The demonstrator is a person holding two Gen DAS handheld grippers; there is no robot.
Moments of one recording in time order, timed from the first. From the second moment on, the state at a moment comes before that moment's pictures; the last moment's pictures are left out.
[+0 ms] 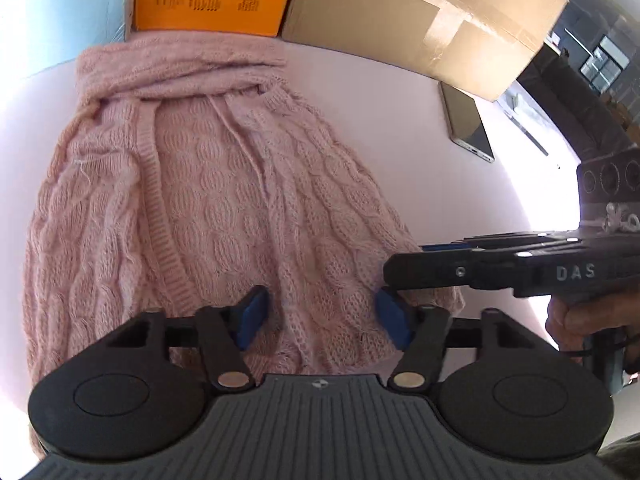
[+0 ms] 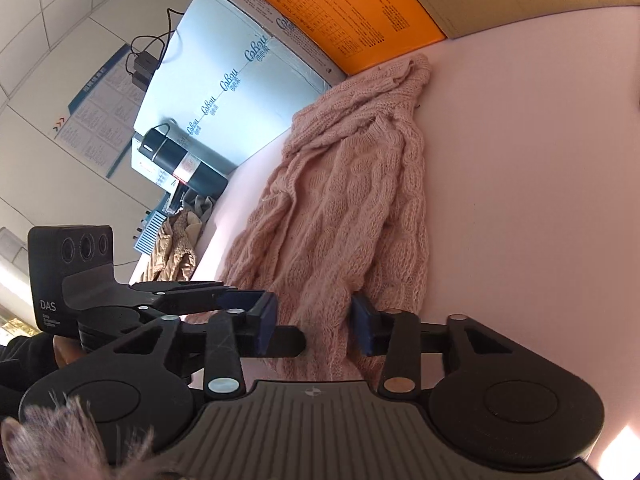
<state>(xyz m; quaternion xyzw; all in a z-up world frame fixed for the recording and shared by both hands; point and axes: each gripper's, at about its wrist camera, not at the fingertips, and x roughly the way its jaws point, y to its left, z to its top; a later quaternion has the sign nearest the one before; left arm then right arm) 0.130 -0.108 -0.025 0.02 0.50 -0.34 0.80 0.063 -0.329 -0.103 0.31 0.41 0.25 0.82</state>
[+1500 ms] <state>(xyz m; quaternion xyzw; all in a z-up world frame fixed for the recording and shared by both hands) 0.186 -0.044 -0.008 0.22 0.43 -0.16 0.86 0.179 -0.337 0.023 0.19 0.35 0.31 0.86</state>
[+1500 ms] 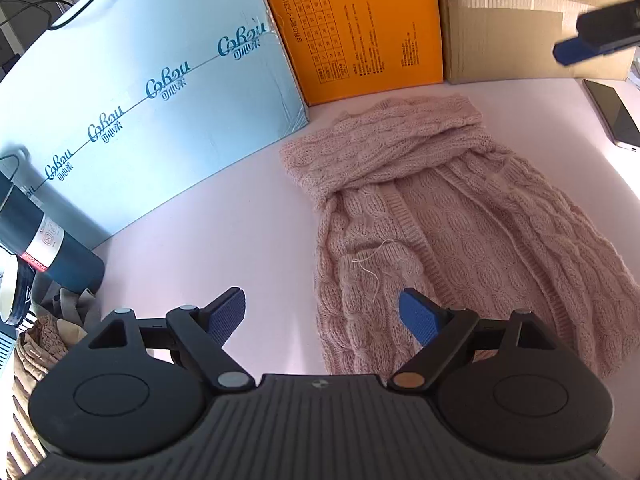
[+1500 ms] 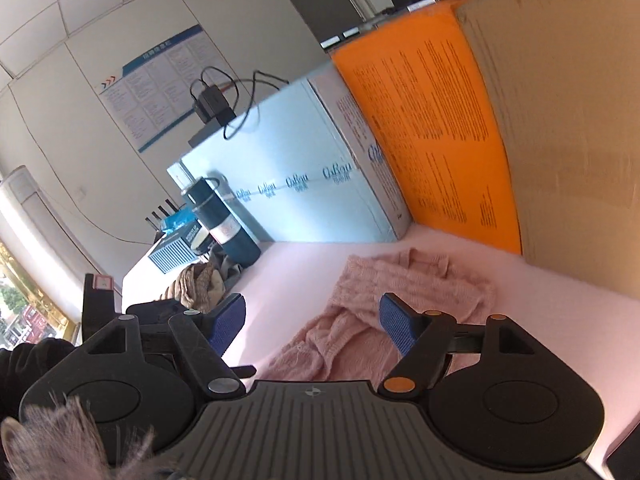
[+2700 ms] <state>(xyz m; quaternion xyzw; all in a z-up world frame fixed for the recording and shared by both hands) 0.290 0.003 0.063 0.21 0.34 -0.12 0.91 0.236 -0.380 -0.002 0.25 0.30 0.25 0.89</state>
